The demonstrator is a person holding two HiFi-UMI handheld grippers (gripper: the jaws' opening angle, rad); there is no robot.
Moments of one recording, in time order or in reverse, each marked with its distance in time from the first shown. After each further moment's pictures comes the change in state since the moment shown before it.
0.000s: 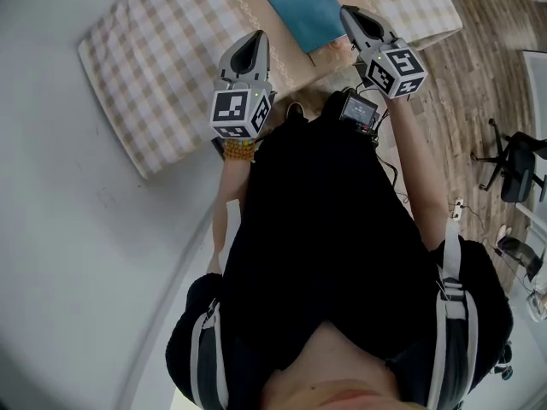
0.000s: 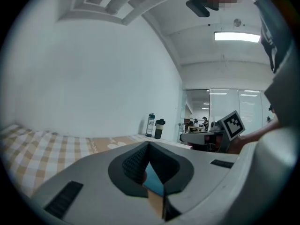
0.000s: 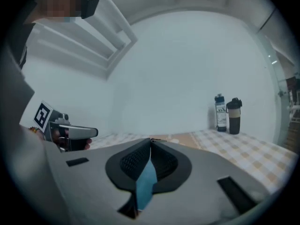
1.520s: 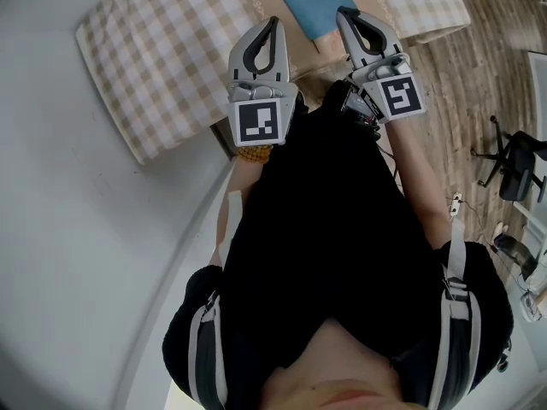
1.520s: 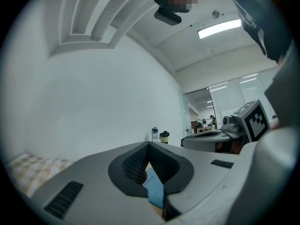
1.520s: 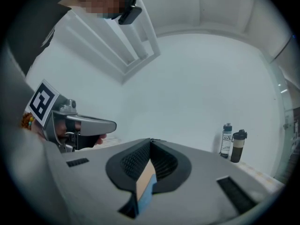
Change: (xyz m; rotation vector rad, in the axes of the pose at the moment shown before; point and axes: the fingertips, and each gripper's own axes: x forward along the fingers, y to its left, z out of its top) left arm -0.024 -0.039 0.062 0.168 -0.177 0.110; right arm -0.026 0.075 0.045 -0.236 -0.139 -0.003
